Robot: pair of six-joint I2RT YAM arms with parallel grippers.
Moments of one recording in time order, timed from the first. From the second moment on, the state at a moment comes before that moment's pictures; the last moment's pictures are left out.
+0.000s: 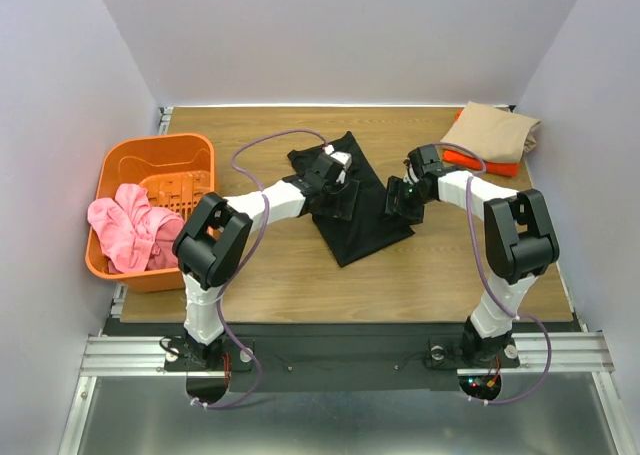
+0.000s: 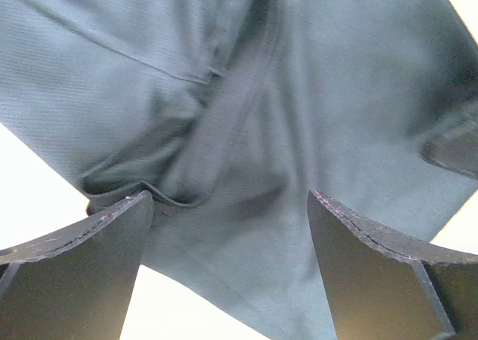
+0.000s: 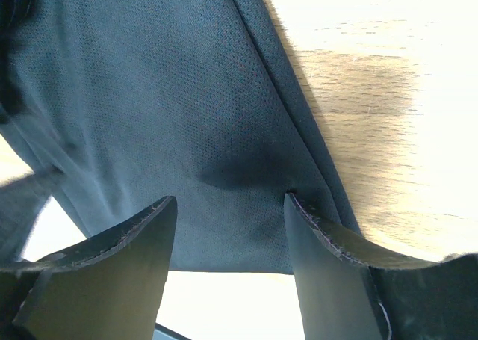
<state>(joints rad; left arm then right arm) -0.69 1.91 1.29 -0.23 -0.03 -0.35 0.27 1.83 1.16 -0.49 -0.26 0.46</state>
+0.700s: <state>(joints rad) -0.60 1.86 1.34 -0.33 -0.16 -0.37 0.27 1.82 1.15 -0.47 -0.26 0.47</state>
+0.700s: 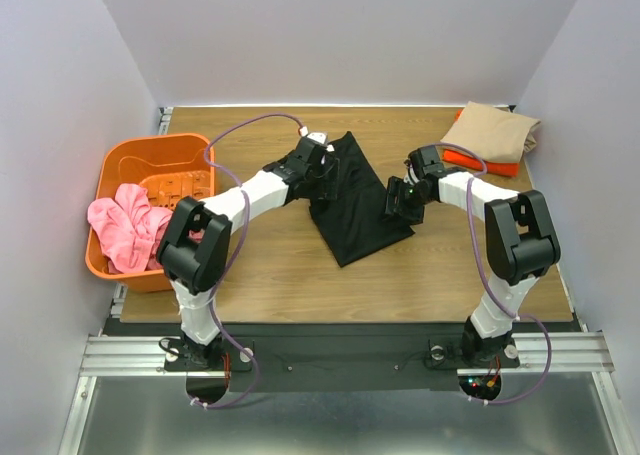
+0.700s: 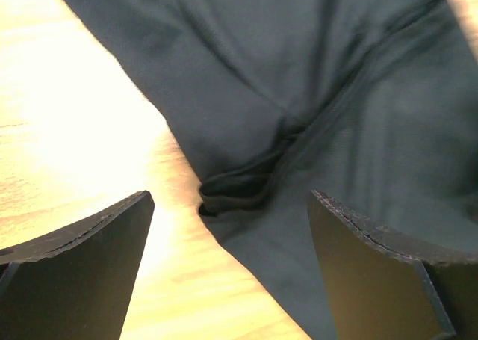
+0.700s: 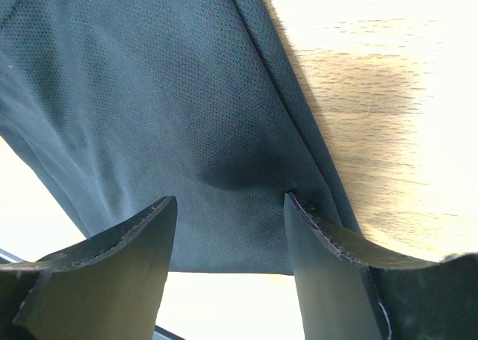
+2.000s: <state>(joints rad) -0.85 1.46 0.84 -0.27 -0.08 -0.71 0.37 1.54 0.95 -0.61 -0.12 0.53</state>
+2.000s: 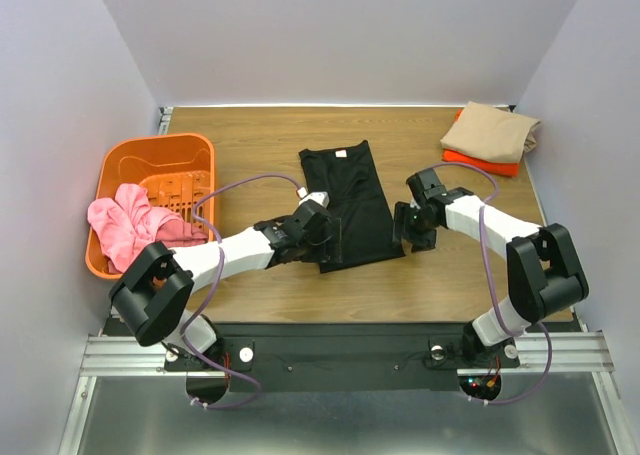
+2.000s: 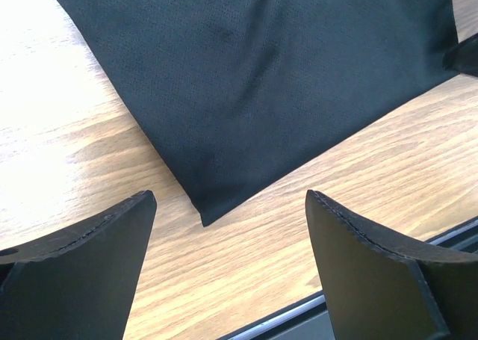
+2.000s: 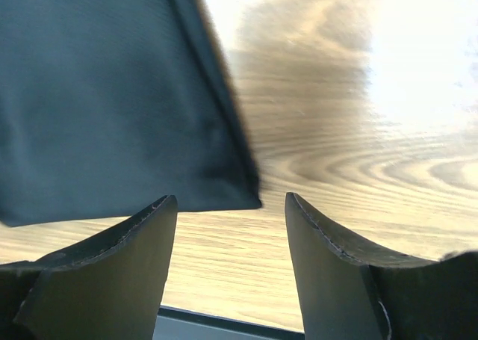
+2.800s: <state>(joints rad) -0.86 1.46 0.83 -0.28 -0.08 -0.72 0.37 1.59 0.89 -0.56 -0.12 0.52</state>
